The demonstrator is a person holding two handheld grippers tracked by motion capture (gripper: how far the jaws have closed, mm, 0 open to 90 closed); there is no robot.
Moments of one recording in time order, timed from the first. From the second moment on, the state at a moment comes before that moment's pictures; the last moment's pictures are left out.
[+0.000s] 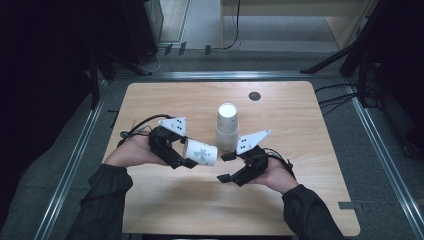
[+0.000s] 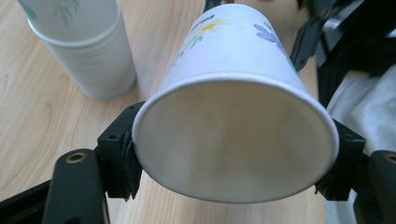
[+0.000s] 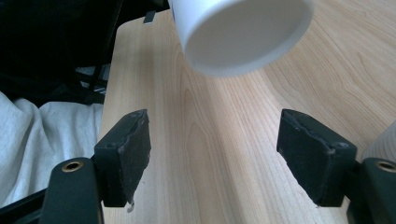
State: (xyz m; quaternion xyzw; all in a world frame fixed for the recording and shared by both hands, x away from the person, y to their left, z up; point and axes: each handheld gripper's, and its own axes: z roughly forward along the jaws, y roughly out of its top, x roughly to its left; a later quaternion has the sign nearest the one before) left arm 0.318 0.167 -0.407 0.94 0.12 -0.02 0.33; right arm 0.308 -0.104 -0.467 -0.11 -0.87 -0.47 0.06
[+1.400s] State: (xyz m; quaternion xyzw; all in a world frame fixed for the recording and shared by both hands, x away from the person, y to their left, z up) left arm 0.302 0.123 -0.430 0.98 0.08 -0.02 0.19; right arm 0.301 -0.063 -0.488 -0.06 -0.90 -0.43 0.05
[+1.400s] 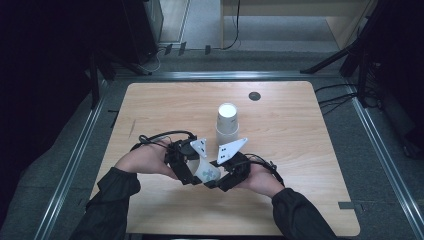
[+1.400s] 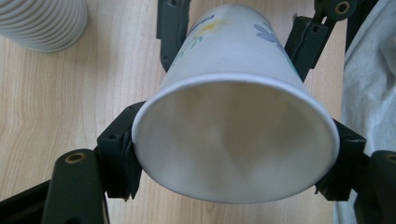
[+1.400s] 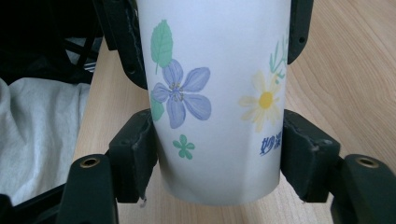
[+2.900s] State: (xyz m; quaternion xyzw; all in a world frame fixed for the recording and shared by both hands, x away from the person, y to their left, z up) left arm 0.309 0.186 -0.432 0.90 0.18 -0.03 0.41; right arm 0.310 -0.103 -0.460 -0.10 -0.86 -0.50 0.03
